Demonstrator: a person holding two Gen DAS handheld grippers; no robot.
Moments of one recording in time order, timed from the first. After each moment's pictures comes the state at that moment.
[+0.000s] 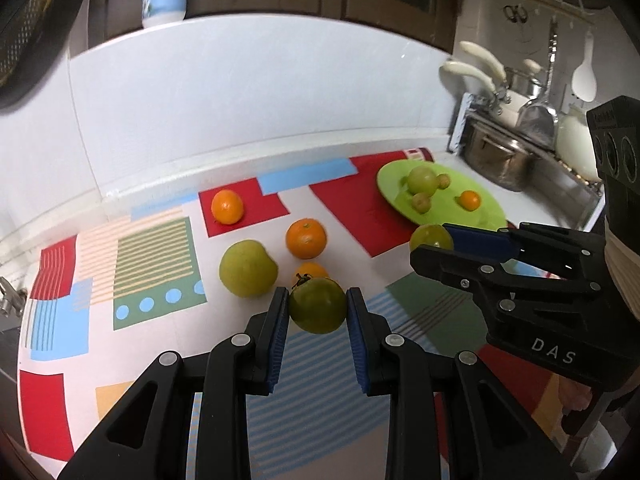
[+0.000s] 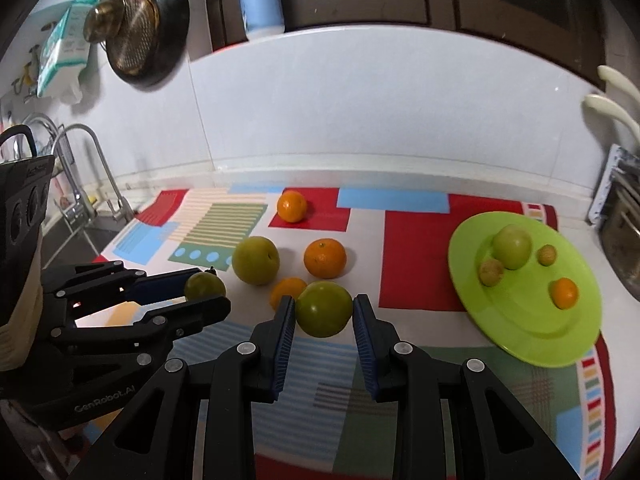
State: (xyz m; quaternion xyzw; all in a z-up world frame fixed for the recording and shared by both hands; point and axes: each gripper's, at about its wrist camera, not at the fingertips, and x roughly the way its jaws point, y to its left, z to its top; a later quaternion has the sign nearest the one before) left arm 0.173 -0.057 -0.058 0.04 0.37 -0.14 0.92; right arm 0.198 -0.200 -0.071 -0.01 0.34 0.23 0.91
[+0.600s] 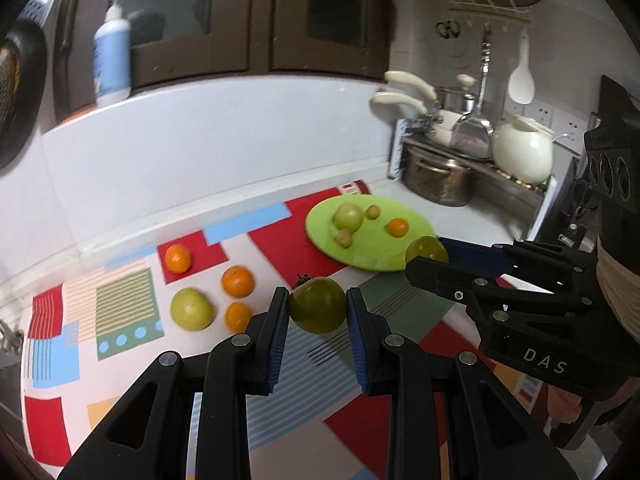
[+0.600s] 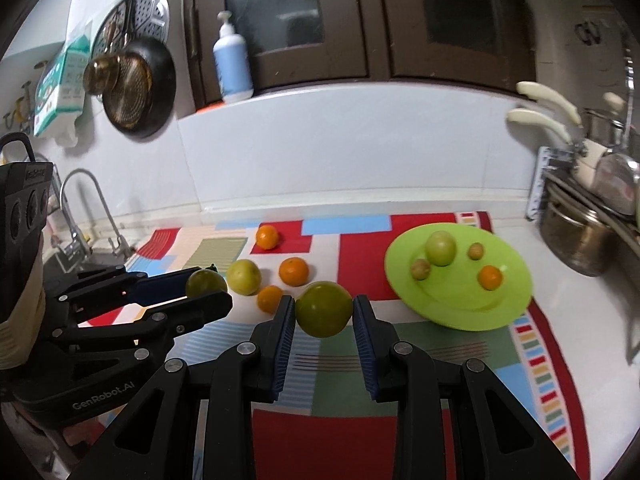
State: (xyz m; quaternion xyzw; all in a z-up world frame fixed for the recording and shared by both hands) left arm 0.131 -0.114 -0.010 0.06 0.31 -0.20 0.93; right arm 0.131 -0.257 -0.029 0.03 0.29 0.17 0.94
